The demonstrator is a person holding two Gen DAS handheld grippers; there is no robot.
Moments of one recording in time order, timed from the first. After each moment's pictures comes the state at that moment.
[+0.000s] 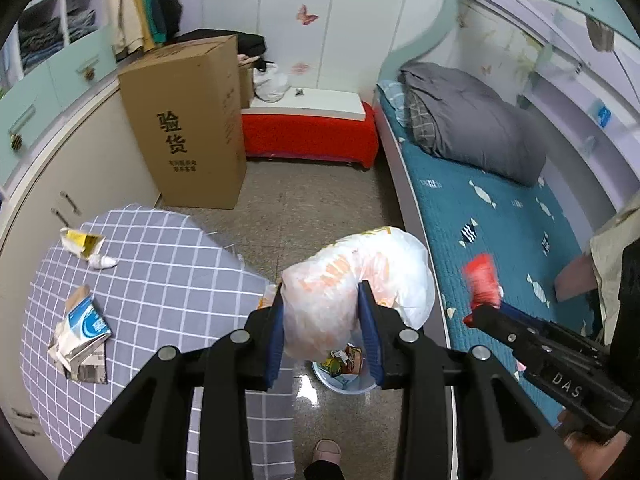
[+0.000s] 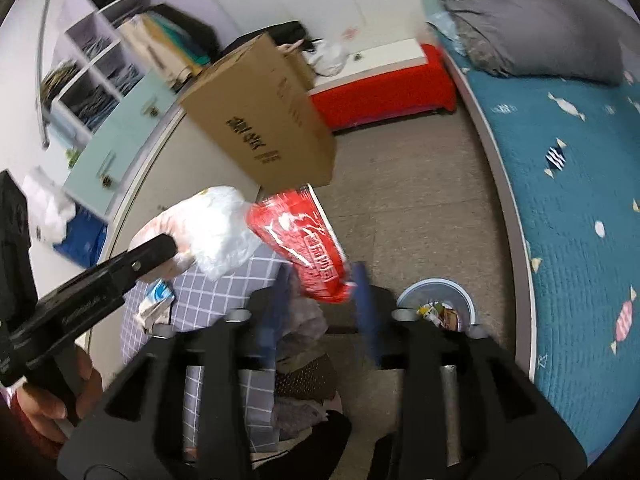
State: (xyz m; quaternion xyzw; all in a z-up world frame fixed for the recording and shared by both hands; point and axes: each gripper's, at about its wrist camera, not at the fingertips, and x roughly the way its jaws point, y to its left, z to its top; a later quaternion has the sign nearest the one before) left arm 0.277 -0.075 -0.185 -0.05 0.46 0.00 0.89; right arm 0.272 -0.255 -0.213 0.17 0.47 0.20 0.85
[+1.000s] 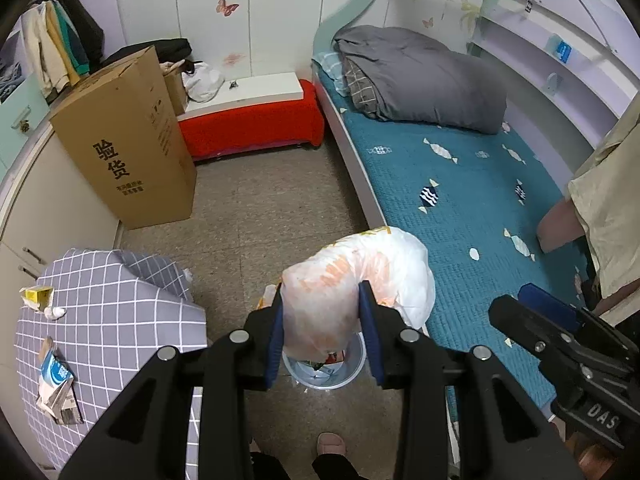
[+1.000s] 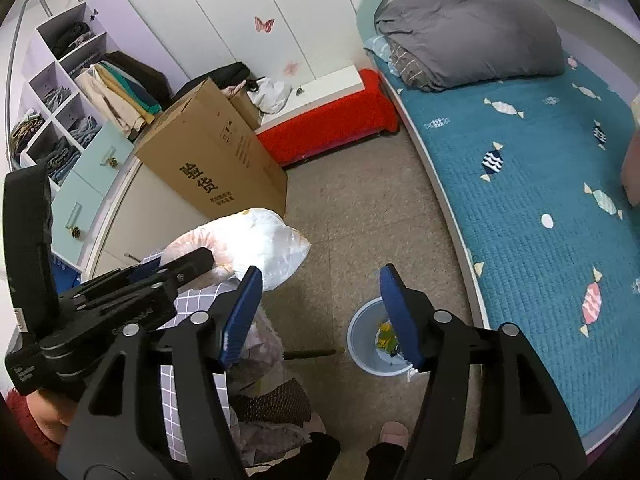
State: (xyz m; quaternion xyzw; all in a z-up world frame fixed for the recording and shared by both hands) left arm 0.324 -0.183 -0.204 0.02 0.49 -0.08 0.87; right arm 0.259 -0.340 -0.200 0.20 0.43 0.10 0.87
